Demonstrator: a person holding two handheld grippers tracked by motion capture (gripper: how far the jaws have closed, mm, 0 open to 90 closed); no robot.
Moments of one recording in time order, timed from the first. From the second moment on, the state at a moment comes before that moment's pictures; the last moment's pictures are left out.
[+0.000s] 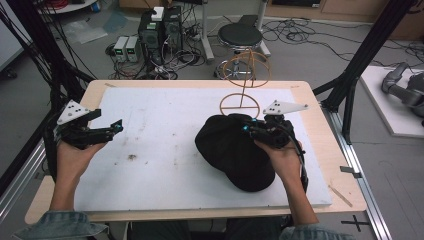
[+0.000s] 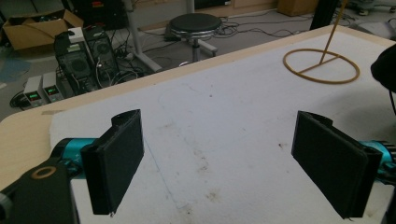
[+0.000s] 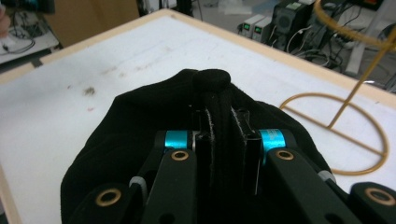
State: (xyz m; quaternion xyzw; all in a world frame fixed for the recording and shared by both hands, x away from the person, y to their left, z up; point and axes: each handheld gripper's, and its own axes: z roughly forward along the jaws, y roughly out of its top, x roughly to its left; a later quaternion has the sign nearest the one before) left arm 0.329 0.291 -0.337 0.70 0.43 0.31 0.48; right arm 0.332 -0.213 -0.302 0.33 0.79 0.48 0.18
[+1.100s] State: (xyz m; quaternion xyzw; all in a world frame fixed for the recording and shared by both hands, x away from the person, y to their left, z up) left arm 0.328 0.296 -0.335 0.69 0.43 0.31 0.49; right arm 0.337 -0.262 -0.193 0.35 0.72 0.54 0.26
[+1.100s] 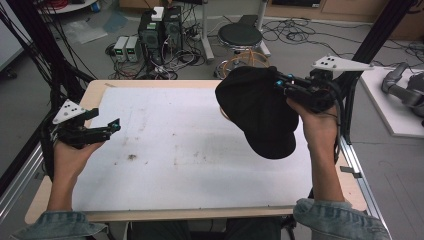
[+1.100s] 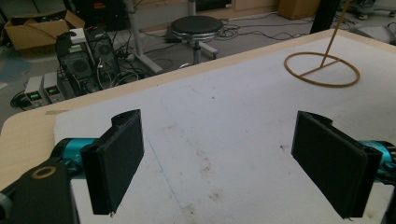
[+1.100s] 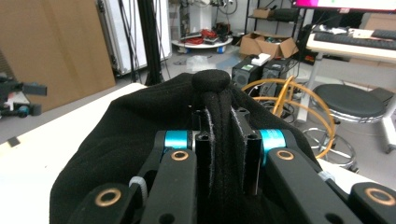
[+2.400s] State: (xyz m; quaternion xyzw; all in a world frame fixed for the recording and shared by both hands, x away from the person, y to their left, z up) left arm 0.329 0.294 -0.337 0.70 0.43 0.30 0.48; right arm 0.434 -0.253 -0.163 0.39 0.69 0.52 0.33
